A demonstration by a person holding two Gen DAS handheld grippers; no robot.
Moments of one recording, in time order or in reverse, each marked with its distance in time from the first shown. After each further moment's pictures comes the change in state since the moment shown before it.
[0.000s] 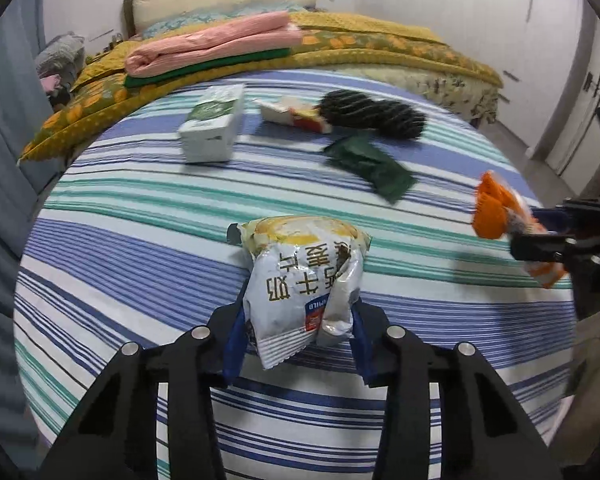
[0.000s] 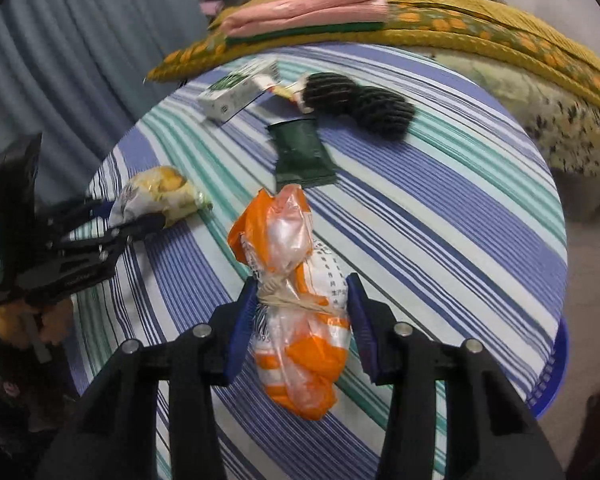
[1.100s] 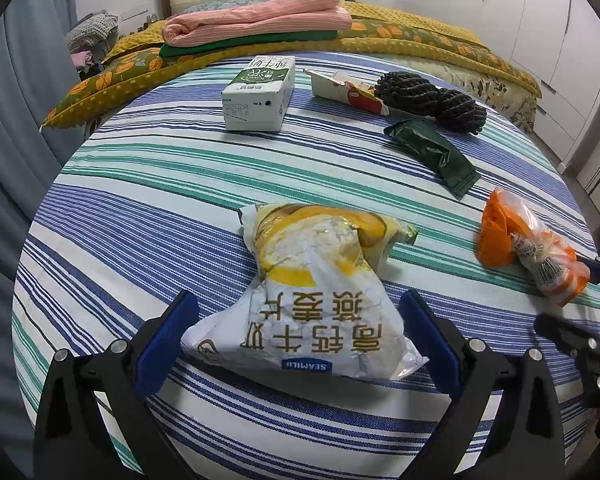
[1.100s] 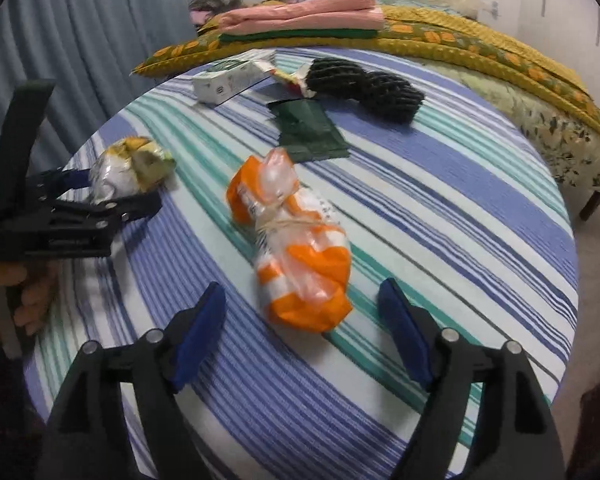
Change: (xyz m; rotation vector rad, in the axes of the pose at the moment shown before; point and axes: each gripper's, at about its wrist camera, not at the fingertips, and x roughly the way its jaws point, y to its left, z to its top) left arm 0.032 0.031 -0.007 -0.089 0.039 0.113; right arm 0.041 0.031 -0.029 -0.054 -0.072 -0.117
